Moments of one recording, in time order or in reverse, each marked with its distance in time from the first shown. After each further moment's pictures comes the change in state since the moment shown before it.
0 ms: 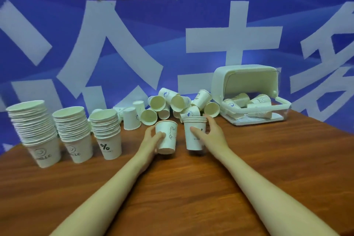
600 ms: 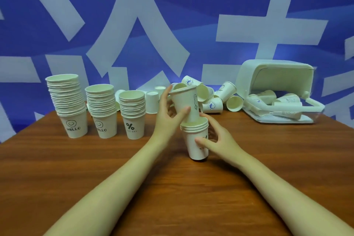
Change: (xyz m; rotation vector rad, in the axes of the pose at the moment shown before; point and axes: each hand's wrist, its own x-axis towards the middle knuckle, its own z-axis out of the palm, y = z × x) left_hand -0.035 0.036 -0.009 -0.029 0.111 0.603; right_hand -0.036 -0.017 0.028 0.009 -0.428 -0.238
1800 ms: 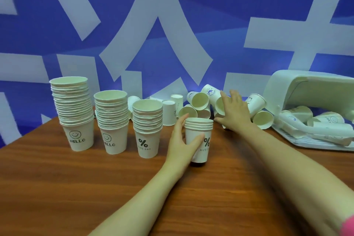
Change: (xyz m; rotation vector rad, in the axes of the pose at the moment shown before) left_hand 0.016 -0.079 -0.027 0.080 0.020 -0.122; right_hand 0.196 0.069 -0.027 -1.178 0.231 0.029
